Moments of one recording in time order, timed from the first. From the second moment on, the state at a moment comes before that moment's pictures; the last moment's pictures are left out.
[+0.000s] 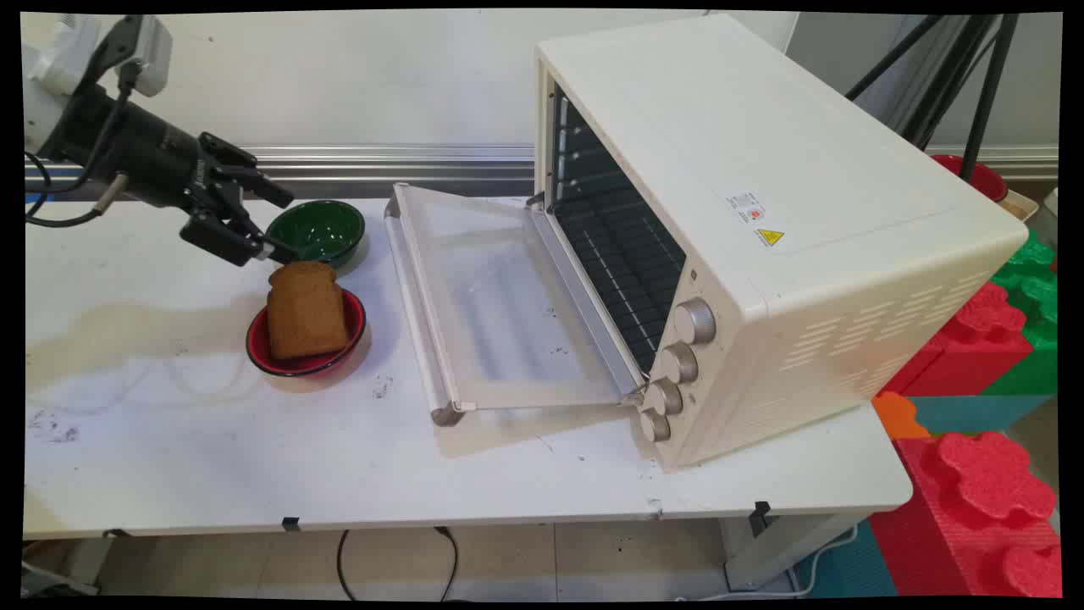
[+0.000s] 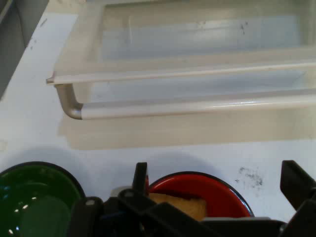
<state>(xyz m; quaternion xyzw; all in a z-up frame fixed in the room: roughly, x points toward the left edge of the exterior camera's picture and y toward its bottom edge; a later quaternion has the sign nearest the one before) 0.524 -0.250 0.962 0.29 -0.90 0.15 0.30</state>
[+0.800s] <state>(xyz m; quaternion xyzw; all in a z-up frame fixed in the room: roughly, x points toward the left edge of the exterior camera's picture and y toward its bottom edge) 0.491 -0.275 0.902 0.29 -0.91 0.12 0.28</state>
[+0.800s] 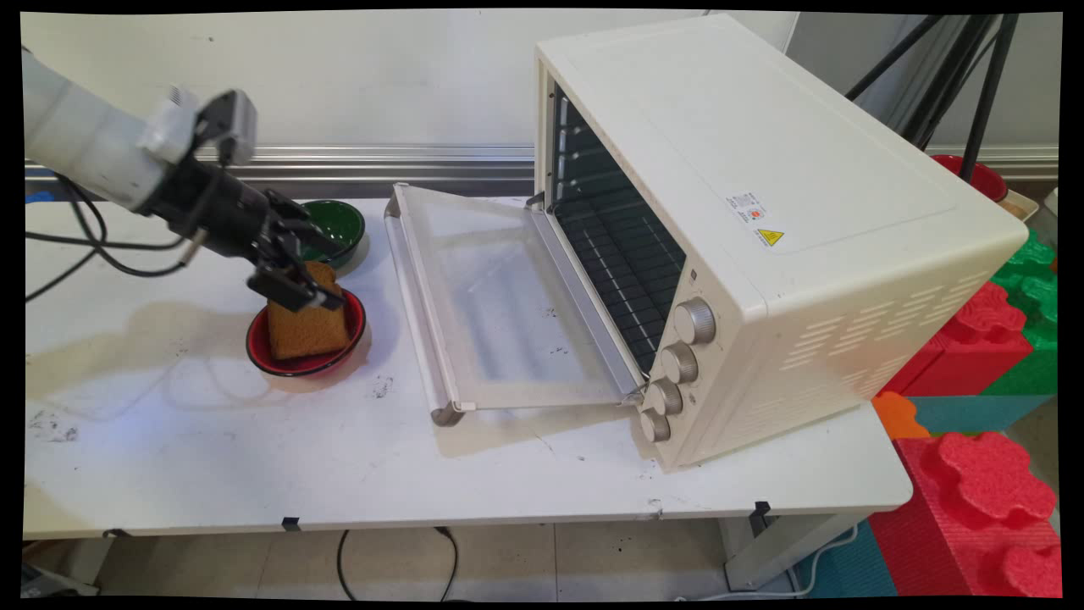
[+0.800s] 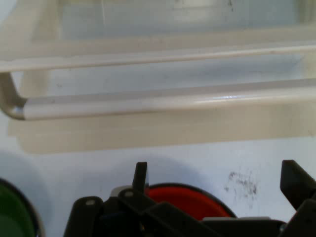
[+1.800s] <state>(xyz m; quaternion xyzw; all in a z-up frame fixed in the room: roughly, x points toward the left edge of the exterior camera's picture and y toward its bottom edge) 0.447 -0.295 0.835 0.27 -0.91 0.13 0.29</state>
